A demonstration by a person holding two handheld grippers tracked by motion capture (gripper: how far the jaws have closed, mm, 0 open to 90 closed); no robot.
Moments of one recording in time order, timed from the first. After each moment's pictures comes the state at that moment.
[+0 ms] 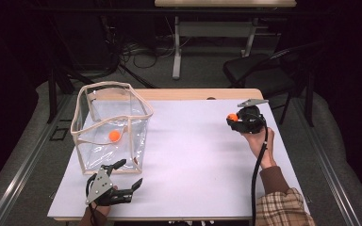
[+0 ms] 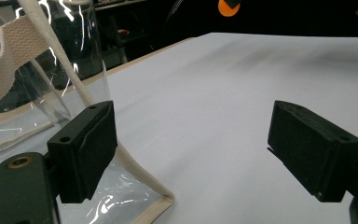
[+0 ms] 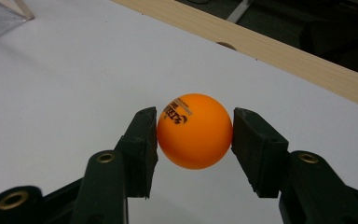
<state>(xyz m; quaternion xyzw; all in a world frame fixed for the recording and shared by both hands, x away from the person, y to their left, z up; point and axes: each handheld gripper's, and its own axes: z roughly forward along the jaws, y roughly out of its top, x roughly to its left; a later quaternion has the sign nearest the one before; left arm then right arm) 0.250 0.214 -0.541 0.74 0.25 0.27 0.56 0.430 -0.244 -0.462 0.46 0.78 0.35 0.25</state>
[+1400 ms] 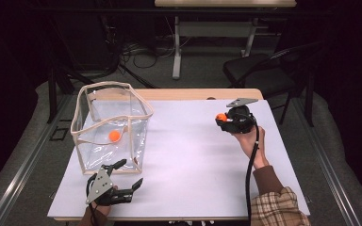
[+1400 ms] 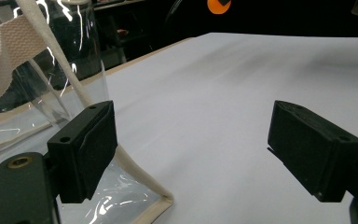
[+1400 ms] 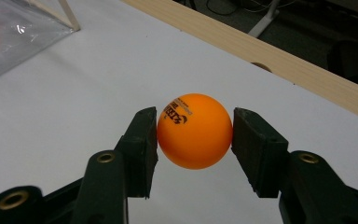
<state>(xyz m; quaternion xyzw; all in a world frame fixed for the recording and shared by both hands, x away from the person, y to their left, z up) 0.251 0.213 -0.541 0.74 0.25 0.27 0.56 0.425 -0.211 -0.454 0.42 0.80 0.37 0.23</state>
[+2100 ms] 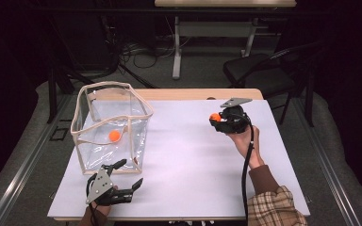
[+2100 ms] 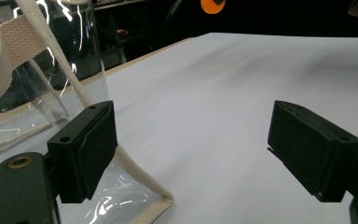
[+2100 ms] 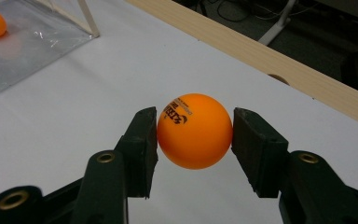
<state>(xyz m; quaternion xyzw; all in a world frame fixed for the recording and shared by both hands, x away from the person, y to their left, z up) 0.251 0.213 -0.541 0.74 0.25 0.27 0.56 0.424 -0.194 -0.451 0.40 0.80 0.38 0.23</state>
